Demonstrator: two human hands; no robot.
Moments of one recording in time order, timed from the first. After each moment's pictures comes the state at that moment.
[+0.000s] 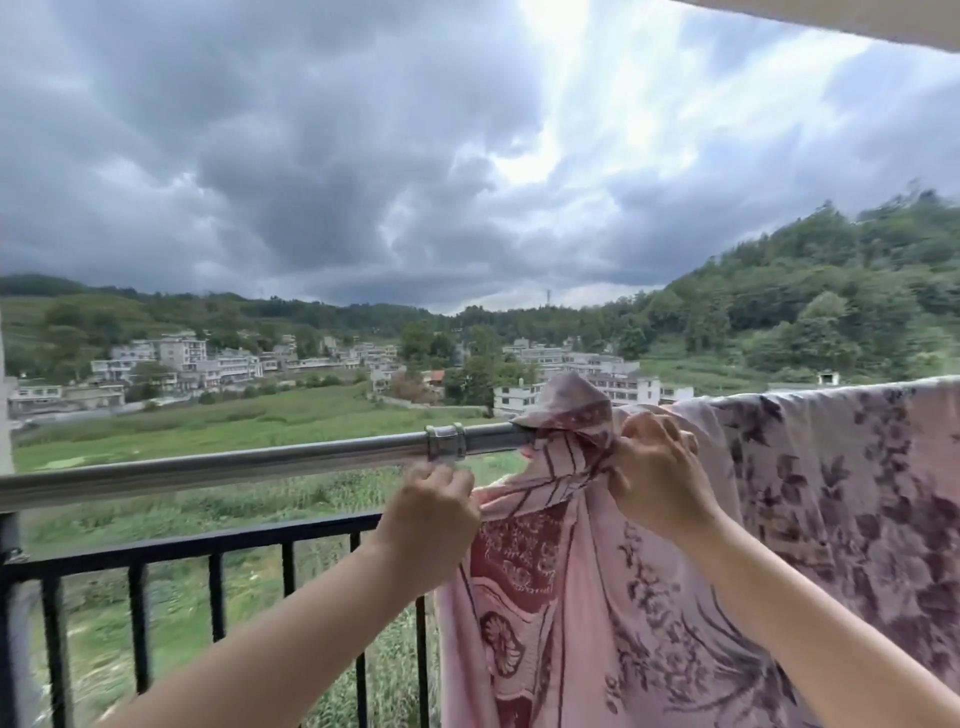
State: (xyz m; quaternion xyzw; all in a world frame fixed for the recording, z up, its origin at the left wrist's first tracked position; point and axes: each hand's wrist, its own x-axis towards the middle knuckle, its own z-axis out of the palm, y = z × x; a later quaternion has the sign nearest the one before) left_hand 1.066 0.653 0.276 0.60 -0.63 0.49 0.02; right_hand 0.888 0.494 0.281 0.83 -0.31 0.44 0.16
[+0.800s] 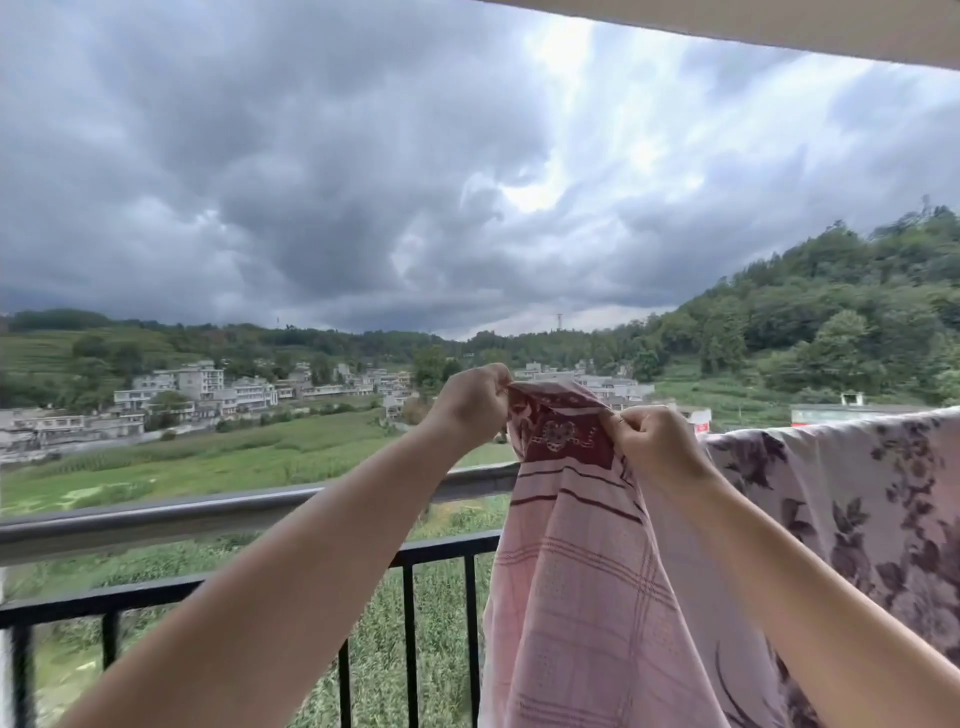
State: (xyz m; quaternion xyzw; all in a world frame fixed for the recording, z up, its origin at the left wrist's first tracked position) left_hand 1.032 0.570 0.389 0.70 -0.59 0.11 0.39; right_hand 0.880 0.464 0.342 0.79 -0.28 0.52 -0.16
